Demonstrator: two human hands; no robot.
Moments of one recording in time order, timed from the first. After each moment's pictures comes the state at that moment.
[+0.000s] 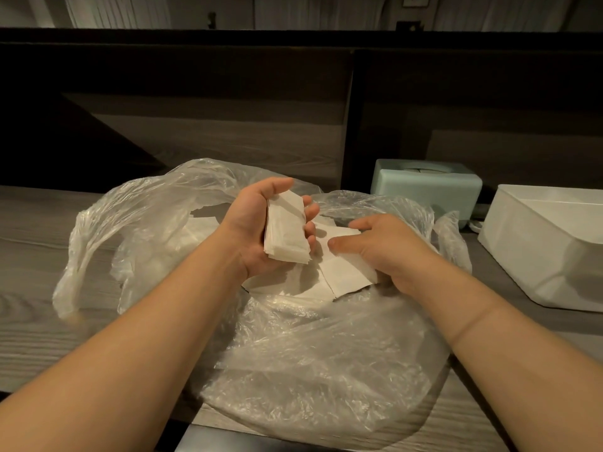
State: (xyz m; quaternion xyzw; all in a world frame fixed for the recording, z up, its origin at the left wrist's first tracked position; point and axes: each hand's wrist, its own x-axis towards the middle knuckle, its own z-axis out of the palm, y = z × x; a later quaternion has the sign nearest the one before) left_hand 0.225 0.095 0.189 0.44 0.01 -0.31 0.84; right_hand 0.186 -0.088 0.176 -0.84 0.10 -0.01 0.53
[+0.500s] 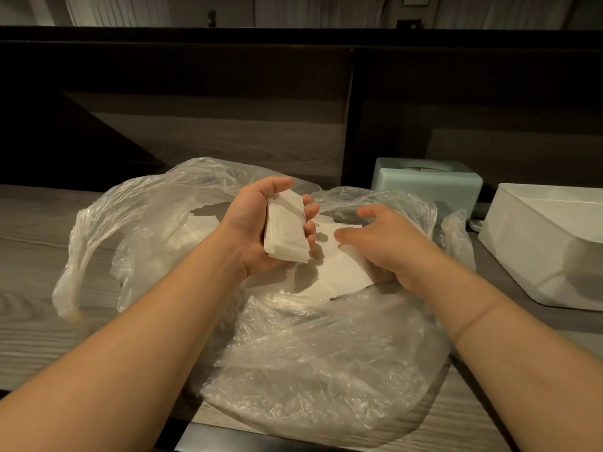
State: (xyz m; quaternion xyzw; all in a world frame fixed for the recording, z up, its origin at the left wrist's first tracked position) left_hand 0.223 0.095 0.191 0.46 0.02 -0.30 0.84; right_hand 0.186 -0.090 0.178 -0.87 0.11 -0.04 0.47
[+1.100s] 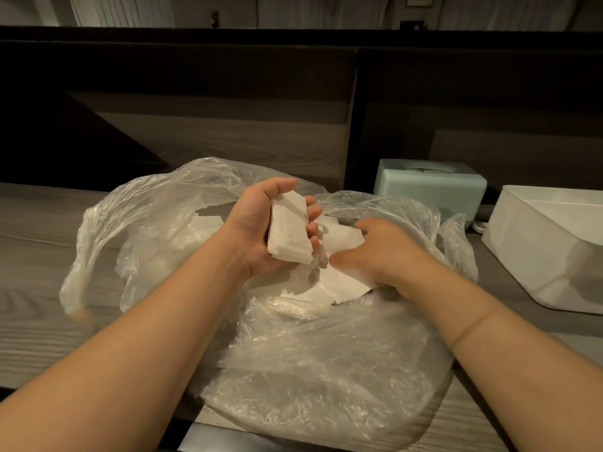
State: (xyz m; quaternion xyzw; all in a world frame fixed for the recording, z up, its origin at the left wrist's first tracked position) left_hand 0.224 0.095 0.190 0.44 0.01 -0.31 0.84; right_hand 0.185 -0.083 0.174 -0.93 0.08 -0.01 0.37
